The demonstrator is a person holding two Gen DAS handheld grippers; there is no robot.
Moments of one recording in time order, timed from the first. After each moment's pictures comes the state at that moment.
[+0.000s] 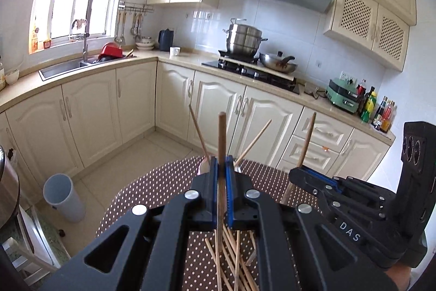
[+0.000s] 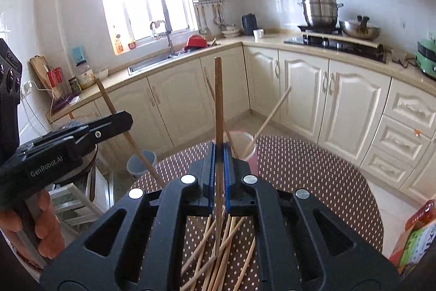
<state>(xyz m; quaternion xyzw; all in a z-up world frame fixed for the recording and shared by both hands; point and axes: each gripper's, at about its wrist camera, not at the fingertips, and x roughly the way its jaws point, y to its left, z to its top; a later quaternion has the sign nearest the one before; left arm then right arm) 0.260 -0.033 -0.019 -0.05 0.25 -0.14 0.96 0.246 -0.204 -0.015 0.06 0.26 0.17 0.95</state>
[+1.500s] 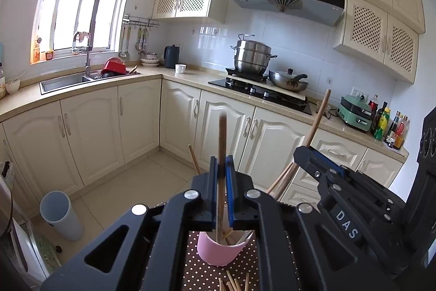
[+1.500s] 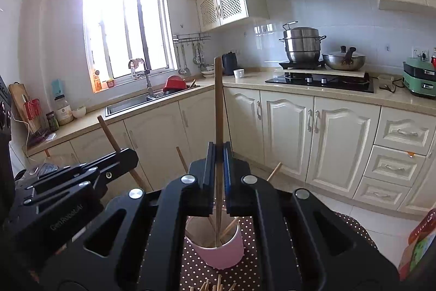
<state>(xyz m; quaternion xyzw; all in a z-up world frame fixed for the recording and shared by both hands) 0.347 -0.048 -0.018 -0.06 0.21 -0.12 0.97 0.312 -0.198 -0.001 0.08 0.17 0.11 0.98</state>
